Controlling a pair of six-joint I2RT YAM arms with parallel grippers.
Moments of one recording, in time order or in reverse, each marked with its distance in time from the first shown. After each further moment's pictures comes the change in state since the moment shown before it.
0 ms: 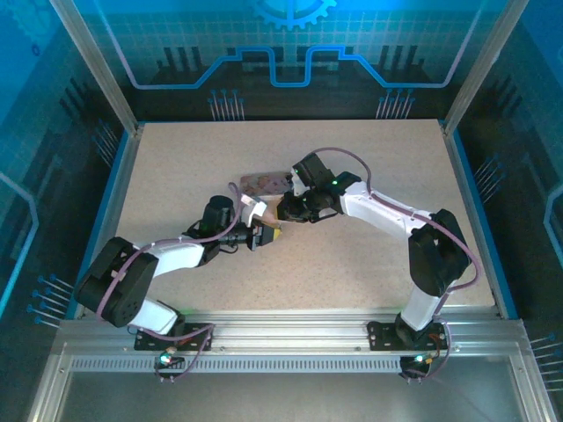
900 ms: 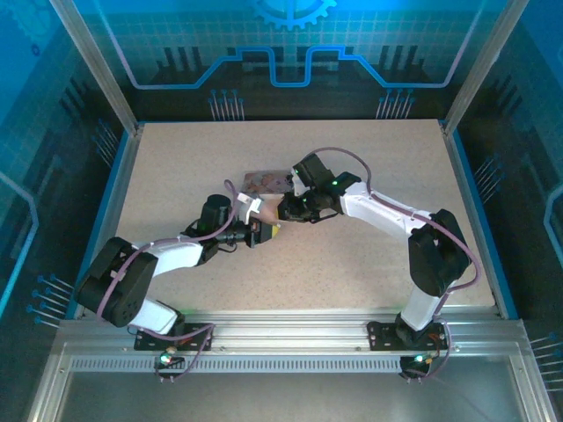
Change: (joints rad) left arm 0.025 -0.002 0.000 0.015 0.005 -0.085; right arm 0.000 0.000 -0.006 0.003 0.025 -0.016
